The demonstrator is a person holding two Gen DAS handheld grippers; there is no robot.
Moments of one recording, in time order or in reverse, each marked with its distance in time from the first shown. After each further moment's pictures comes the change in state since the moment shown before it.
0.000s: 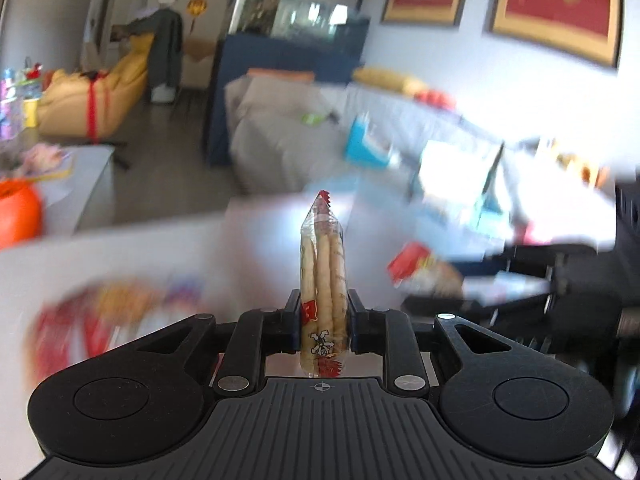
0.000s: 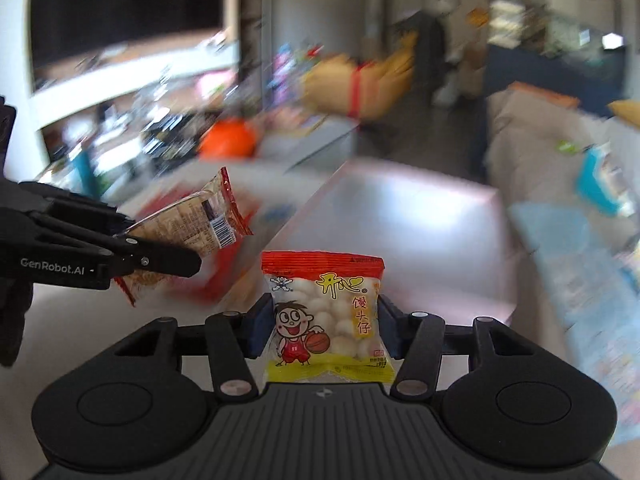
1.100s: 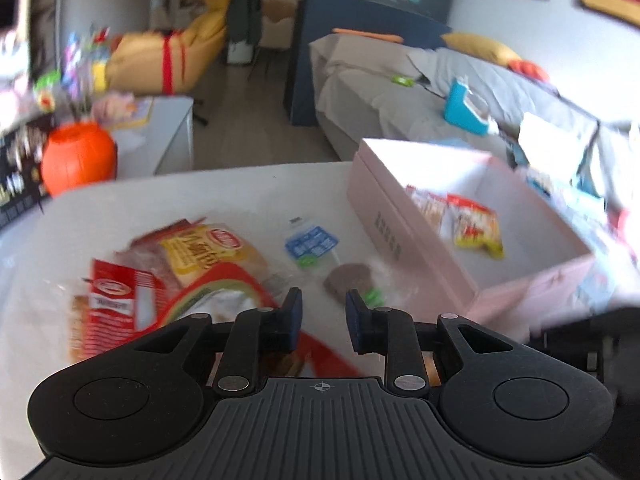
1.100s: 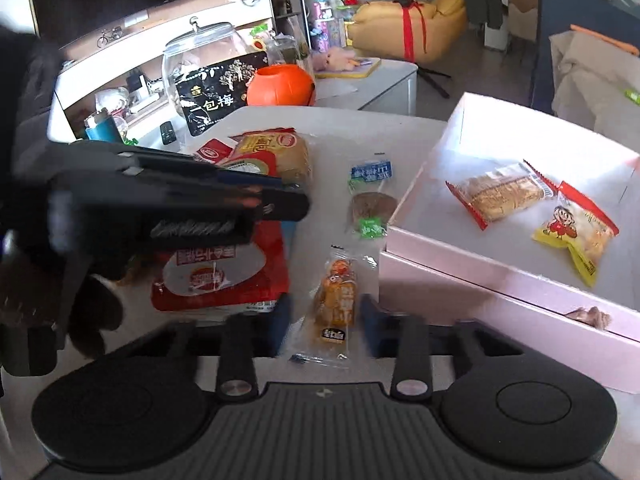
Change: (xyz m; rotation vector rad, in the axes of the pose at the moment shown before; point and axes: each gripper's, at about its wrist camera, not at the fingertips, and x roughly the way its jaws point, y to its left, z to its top) left arm 0.041 0.072 -0.034 -0.097 0.129 0.254; right arm 0.114 0.064 -0.003 0.029 0.196 0.202
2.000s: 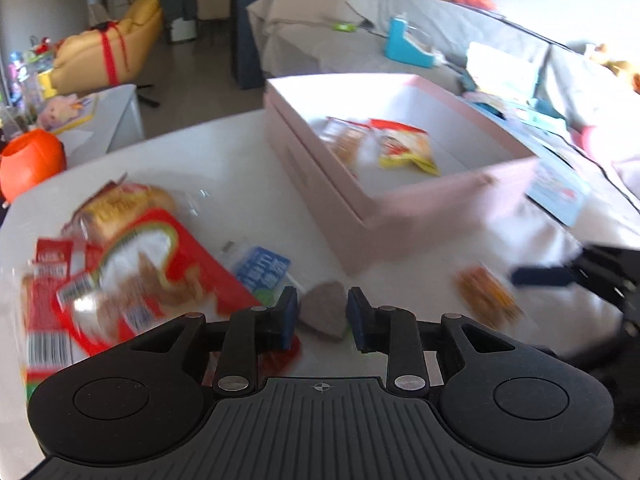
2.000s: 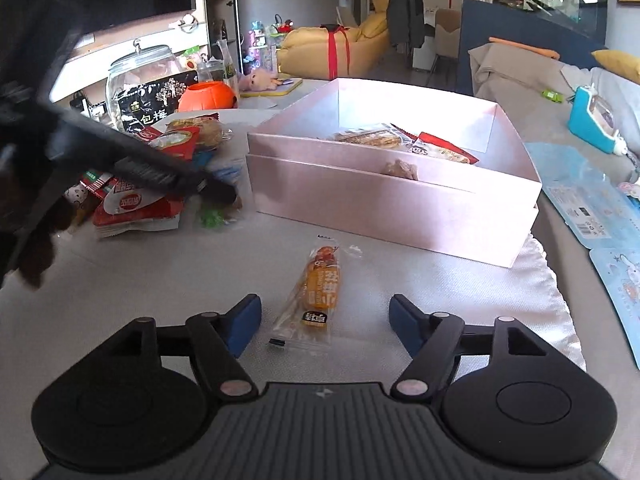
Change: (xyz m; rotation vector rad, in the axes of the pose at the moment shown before) left arm -0.019 -0.053 -0.044 0.216 0.139 -0.065; right arm -0.056 -0.030 -0.088 0.062 -0.105 -0.206
